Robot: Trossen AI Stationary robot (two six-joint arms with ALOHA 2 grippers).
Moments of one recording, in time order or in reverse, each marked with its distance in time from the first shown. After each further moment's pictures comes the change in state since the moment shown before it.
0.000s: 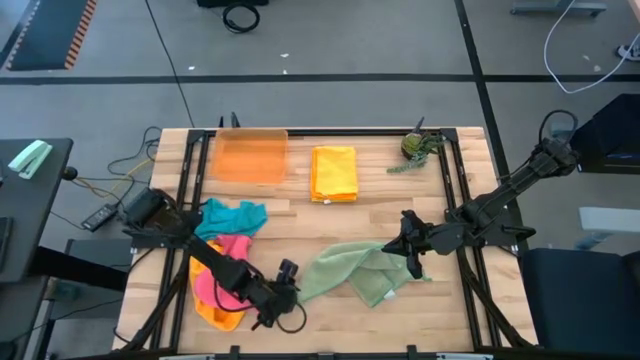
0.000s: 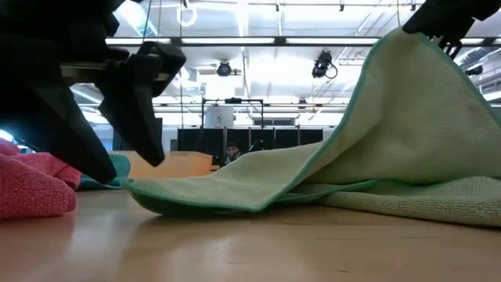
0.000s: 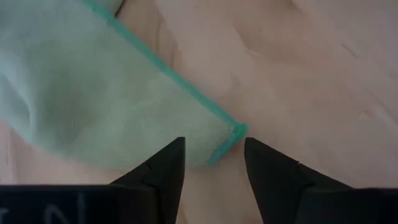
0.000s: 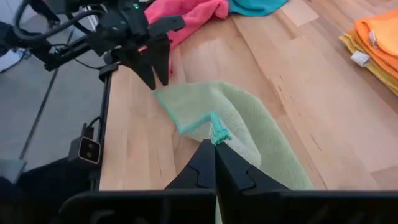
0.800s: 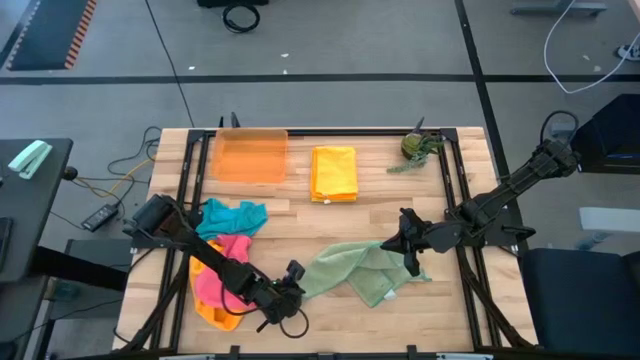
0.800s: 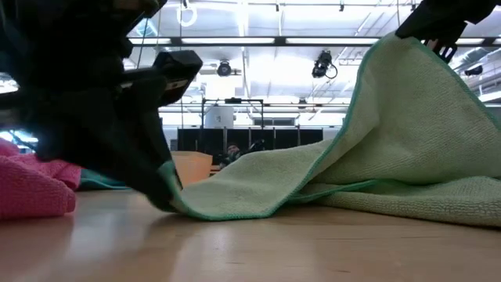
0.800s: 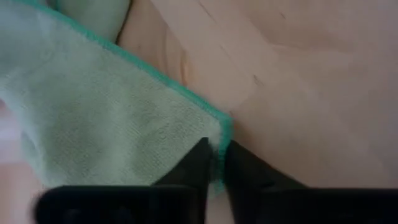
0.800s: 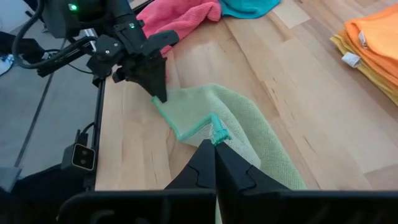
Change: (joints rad) left arm 0.003 0.090 0.001 0.117 -0.094 0.178; right arm -0.027 0.005 0.000 0.002 -0.002 0.005
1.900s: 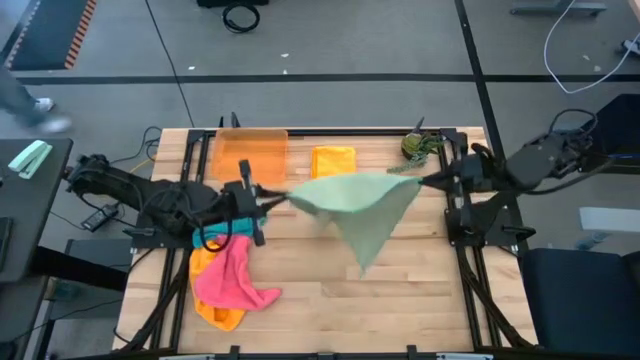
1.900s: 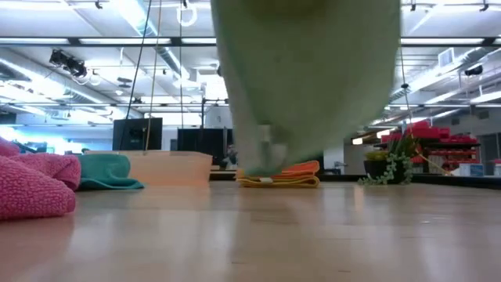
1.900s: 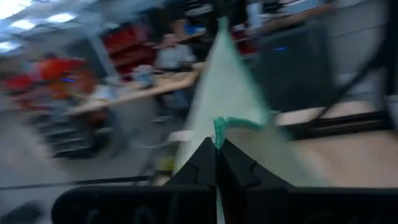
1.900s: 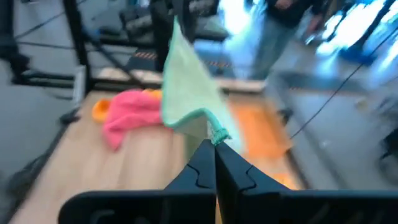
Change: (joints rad) left arm 0.270 -0.801 0.077 -0.024 -0.162 0.077; right arm -0.005 -0.078 0.792 -0.659 0.188 -0.657
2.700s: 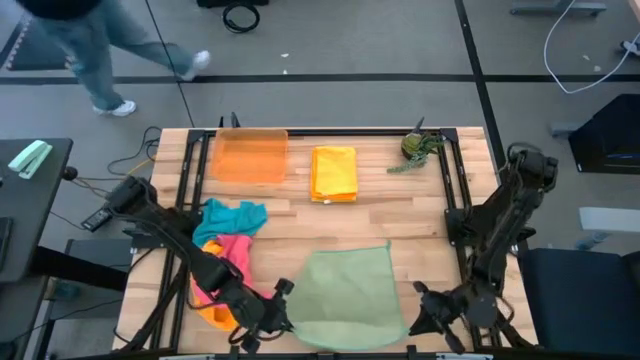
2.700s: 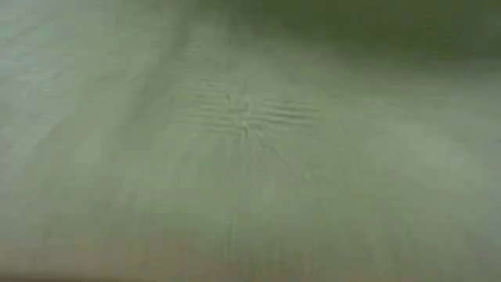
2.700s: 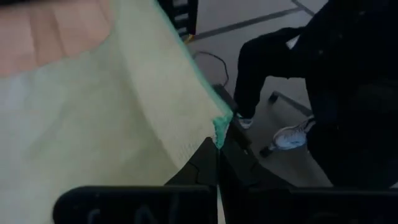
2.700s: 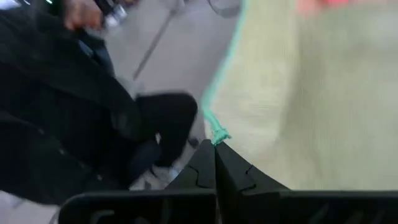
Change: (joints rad) left arm -0.344 0.523 -0.001 0.010 0.452 -0.417; right arm 0.558 0.472 -0.792 1.174 -0.109 0.716
